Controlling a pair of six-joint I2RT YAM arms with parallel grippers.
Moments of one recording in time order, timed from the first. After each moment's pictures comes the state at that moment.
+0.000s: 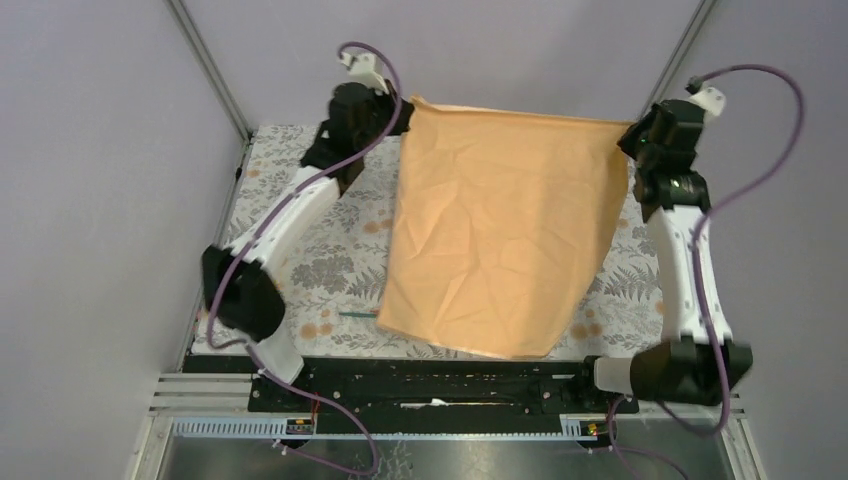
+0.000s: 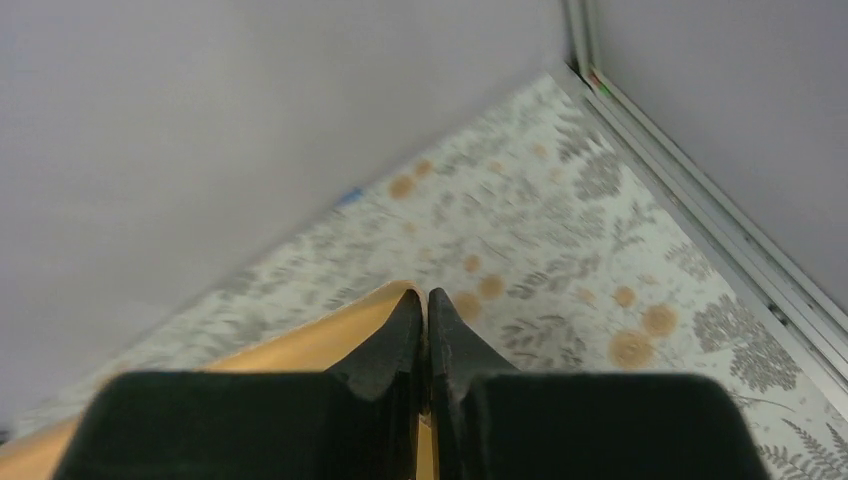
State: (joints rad) left arm -0.43 1.62 1.64 -0.05 0.02 -0.41; right arm -0.11 1.22 1.43 -0.40 0.17 0.49
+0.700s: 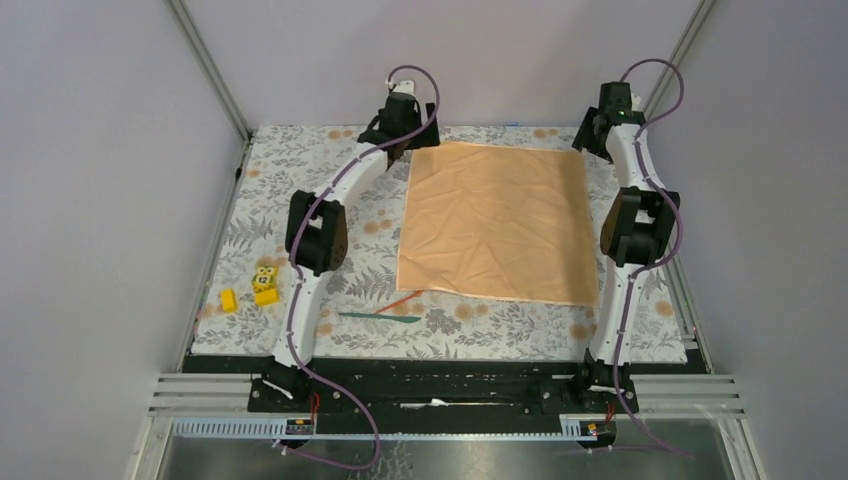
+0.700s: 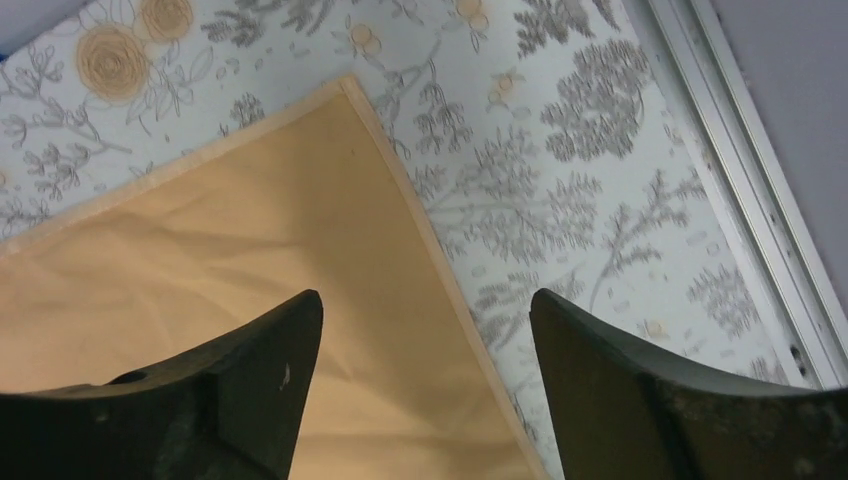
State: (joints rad) left arm -0.40 2.43 2.21 -0.27 -0.09 -0.34; right arm -0.11 2.37 2.22 -0.72 0.25 0.31
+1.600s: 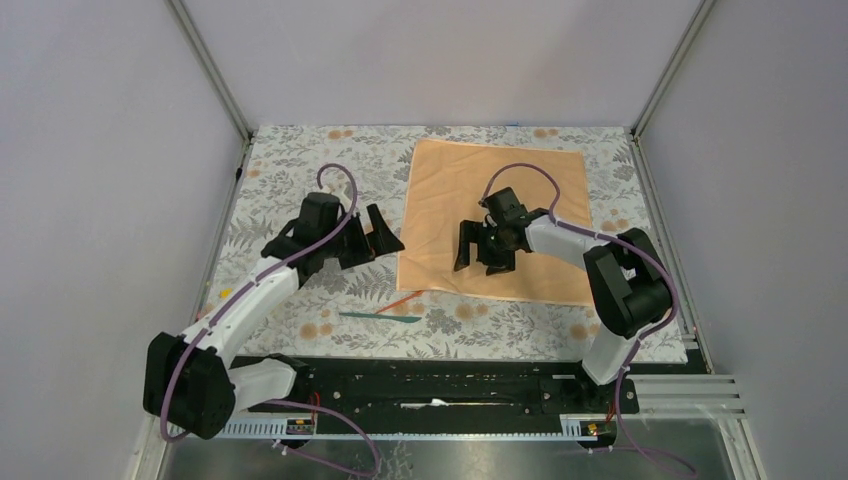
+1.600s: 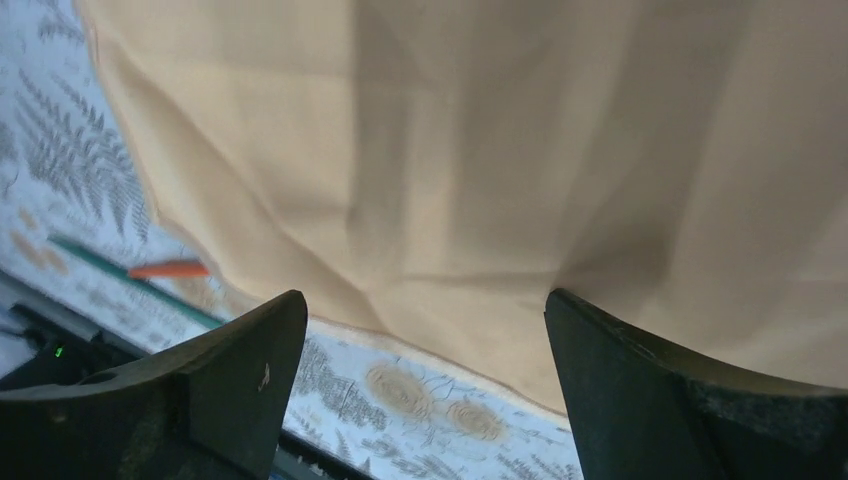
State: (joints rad) left arm -0.37 1.19 0.86 -0.37 0.34 -0.68; right arm 0.49 1.76 1.04 -0.42 -0.32 0.52
